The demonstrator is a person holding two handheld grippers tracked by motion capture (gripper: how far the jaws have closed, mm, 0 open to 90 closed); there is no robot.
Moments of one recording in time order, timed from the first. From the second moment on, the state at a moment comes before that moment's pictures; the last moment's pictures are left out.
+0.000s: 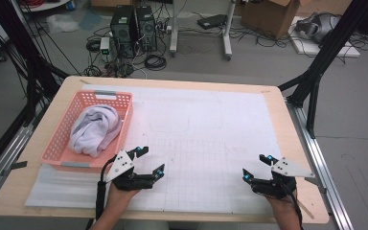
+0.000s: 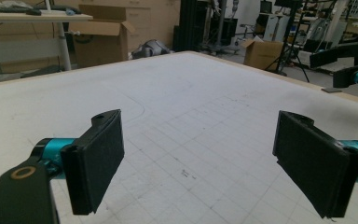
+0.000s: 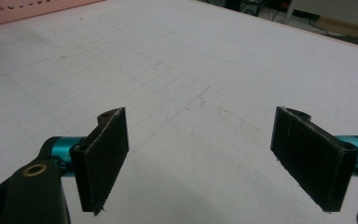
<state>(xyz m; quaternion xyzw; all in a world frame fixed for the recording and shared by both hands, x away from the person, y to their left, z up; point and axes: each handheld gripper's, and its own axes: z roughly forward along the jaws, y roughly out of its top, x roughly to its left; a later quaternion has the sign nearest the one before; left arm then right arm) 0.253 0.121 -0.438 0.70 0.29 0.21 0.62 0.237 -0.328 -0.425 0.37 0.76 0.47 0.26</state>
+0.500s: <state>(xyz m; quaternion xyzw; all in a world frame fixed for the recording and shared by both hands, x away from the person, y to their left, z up) 0.251 0.118 -0.435 0.69 0.29 0.21 0.63 0.241 -0.333 -0.429 0.37 0.76 0.47 0.25</state>
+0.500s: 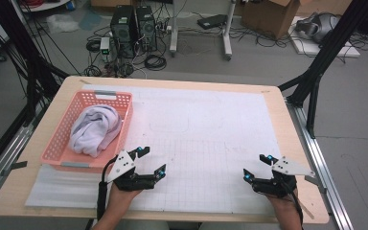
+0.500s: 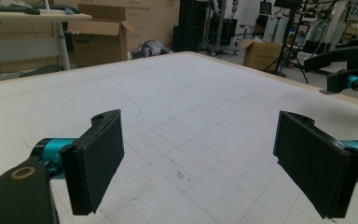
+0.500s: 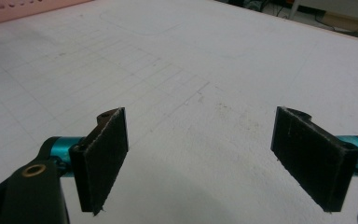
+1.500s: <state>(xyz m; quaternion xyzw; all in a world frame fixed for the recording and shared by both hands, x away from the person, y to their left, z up) 0.249 0.125 -0.409 0.69 0.29 0.19 0.64 0.244 -0.335 -0.428 0.37 0.76 0.48 0.24</state>
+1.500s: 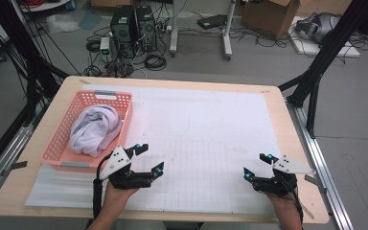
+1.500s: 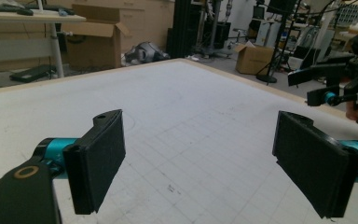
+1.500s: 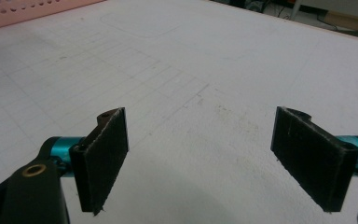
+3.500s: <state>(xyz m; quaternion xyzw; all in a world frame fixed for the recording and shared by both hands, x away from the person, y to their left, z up) 0.349 0.270 -0.357 0.73 0.46 0.28 0.42 0.245 -0.335 -0.429 0.38 0.76 0.47 0.24</state>
